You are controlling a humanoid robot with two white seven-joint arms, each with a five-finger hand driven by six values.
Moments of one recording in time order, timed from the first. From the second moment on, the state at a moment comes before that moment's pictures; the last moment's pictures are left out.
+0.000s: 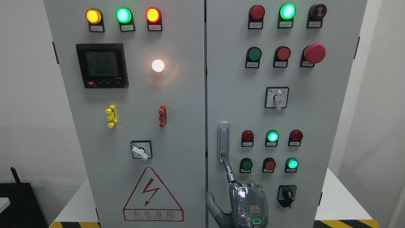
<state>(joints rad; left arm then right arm) 0.11 -0.05 0.00 0.00 0.11 -0.11 -0.07 -0.30 0.13 0.39 -1.72 1.33 0.27 -0.15</state>
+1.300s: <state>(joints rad) 0.11 -0.05 0.00 0.00 0.11 -0.11 -0.07 -0.30 0.13 0.39 -1.68 1.33 0.27 -0.15</state>
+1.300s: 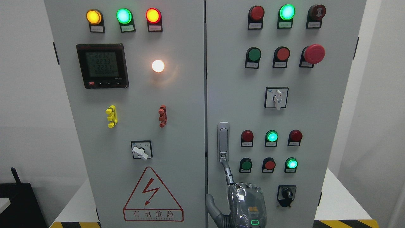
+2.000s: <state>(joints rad) 0.11 -0.05 0.00 0.00 0.11 -0.11 -0.07 -0.30 0.13 0.38 -1.68 1.33 0.27 -0.17</state>
